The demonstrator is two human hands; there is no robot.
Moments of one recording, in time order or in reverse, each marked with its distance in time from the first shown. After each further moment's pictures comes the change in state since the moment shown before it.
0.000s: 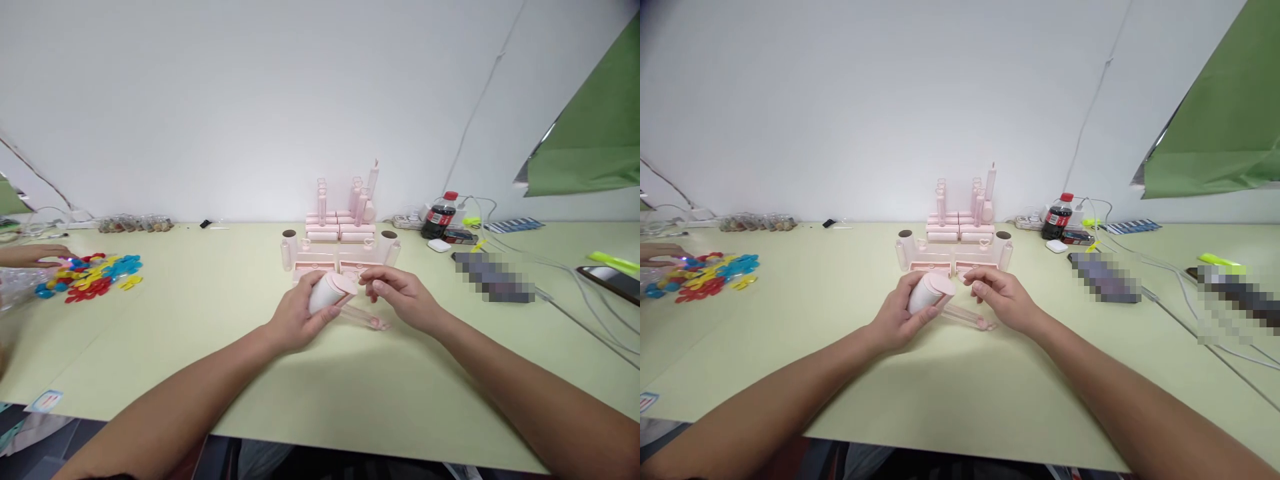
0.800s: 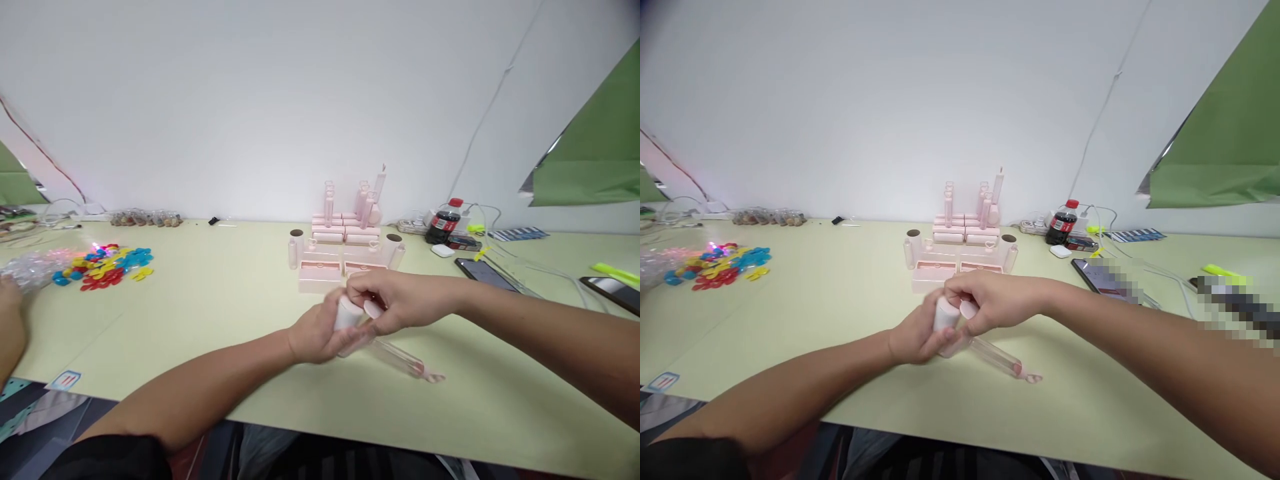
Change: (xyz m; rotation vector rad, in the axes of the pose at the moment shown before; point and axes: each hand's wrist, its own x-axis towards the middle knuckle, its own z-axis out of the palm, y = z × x) left_hand -0.010 -0.006 0.026 -0.028 -0.216 0.141; right_hand 0.040 -0.083 -0.002 -0.376 -0.800 0.151
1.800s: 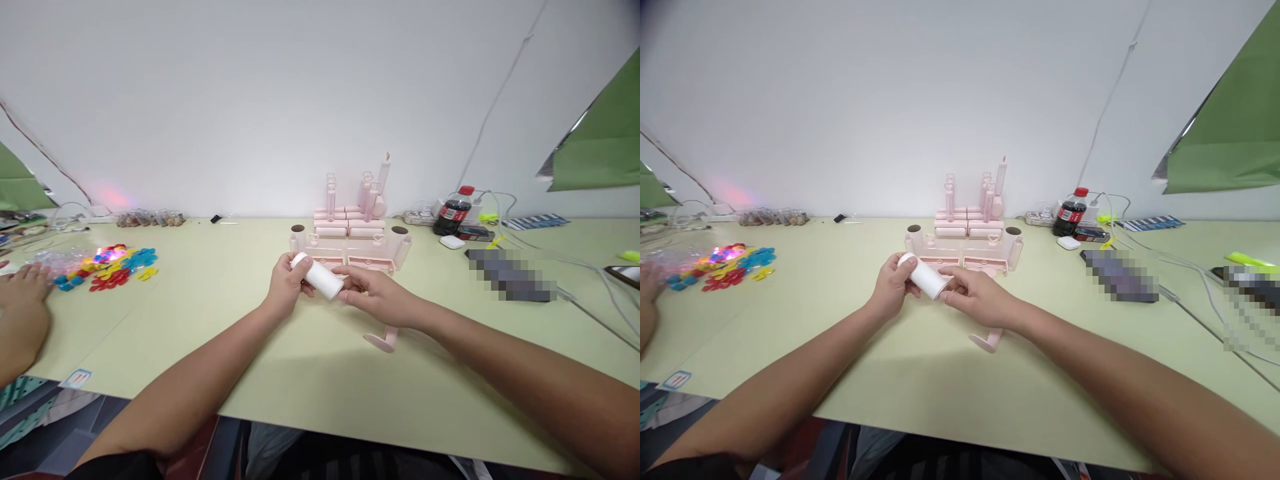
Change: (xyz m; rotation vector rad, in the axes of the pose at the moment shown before) left_hand 0.026 -0.017 -0.042 -0.691 0.657 -0.590; right_hand 0.026 0.037 0.050 0.247 0.400 0.042
